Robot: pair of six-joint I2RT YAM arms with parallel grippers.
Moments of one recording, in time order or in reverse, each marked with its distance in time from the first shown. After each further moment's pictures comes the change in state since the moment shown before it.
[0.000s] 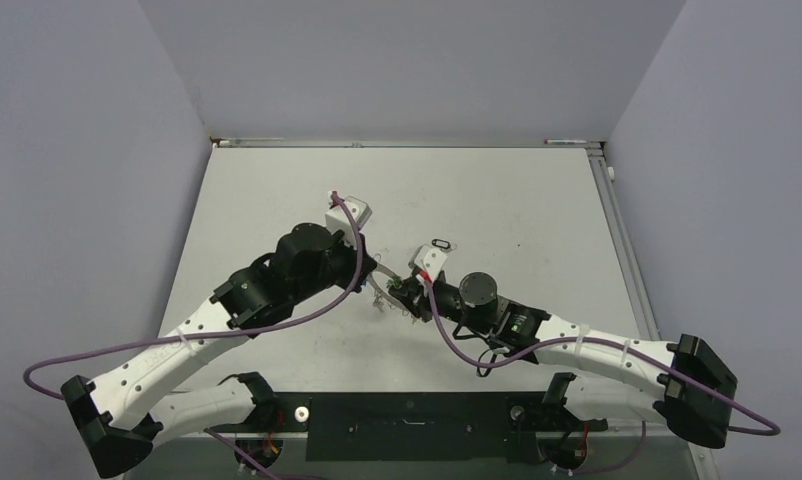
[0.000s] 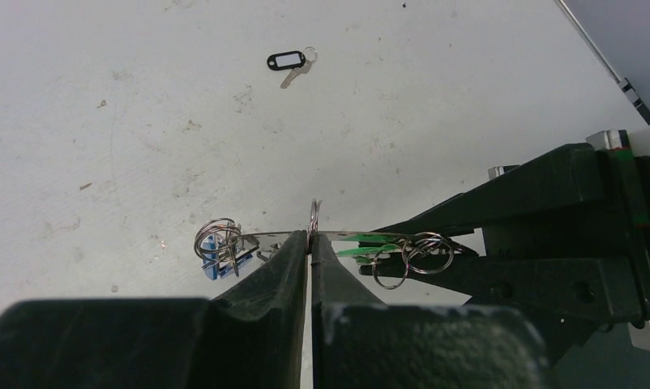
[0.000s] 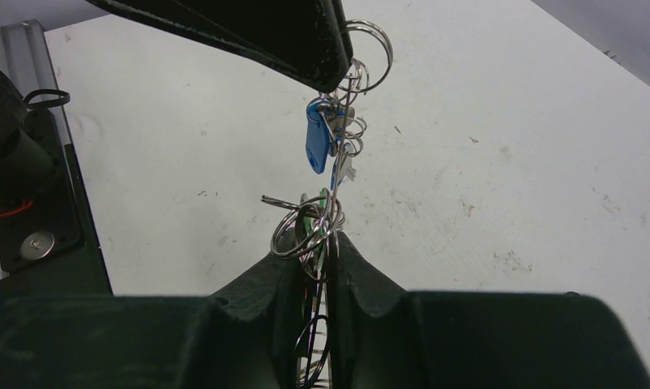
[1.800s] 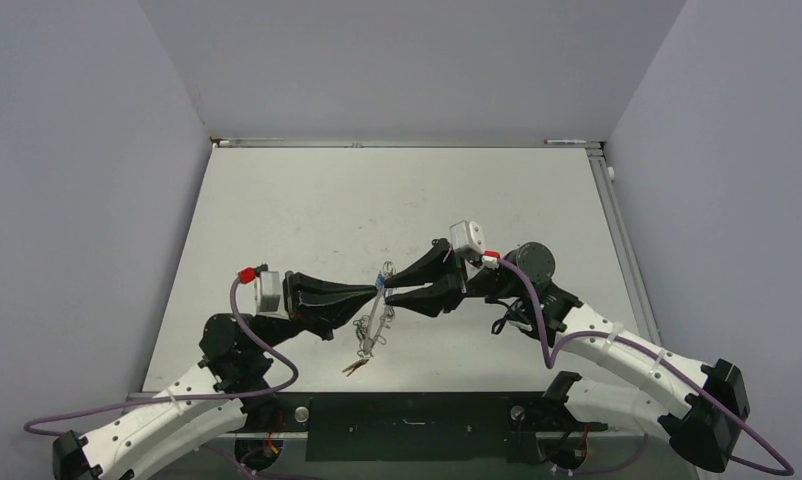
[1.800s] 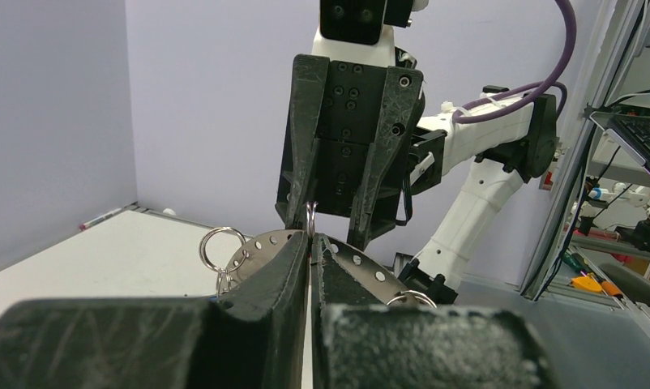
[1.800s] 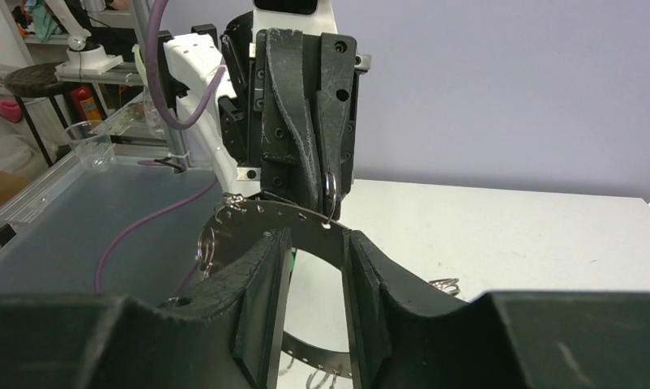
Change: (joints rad) left arm 0.007 -0.500 -0.685 1.227 0.473 -0.063; right arm -0.165 -0.090 0.180 0.201 -0.789 0.226
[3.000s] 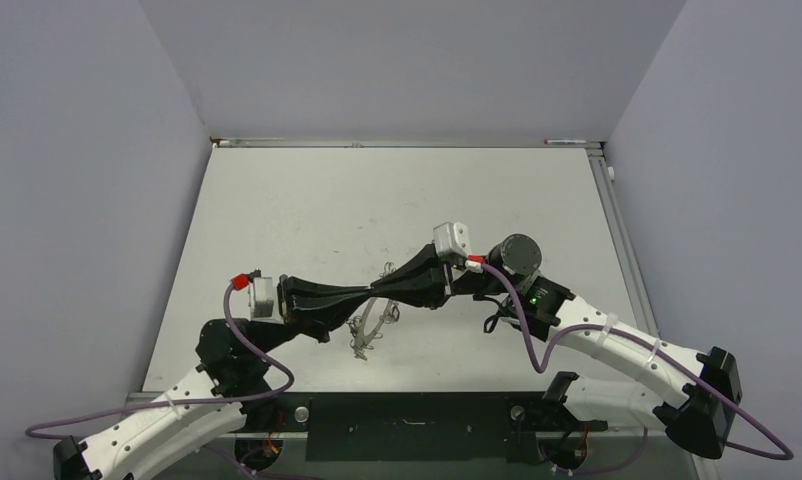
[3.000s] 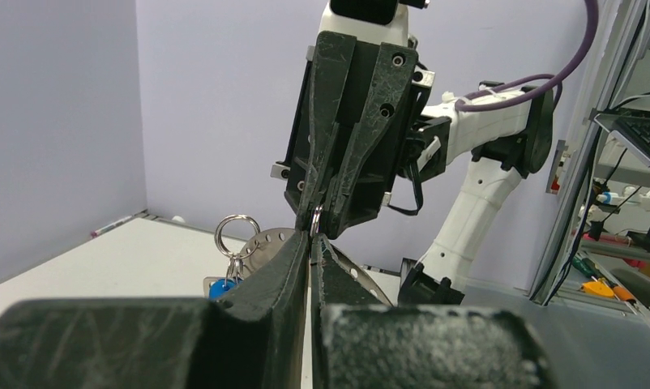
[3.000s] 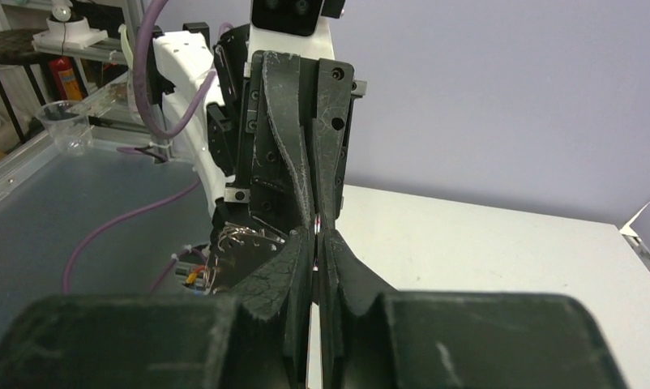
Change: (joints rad) left arm 0.002 -0.031 -0.036 0.044 -0.008 0.003; right arm 0.062 0.065 0.099 -0.054 0.038 -0.121
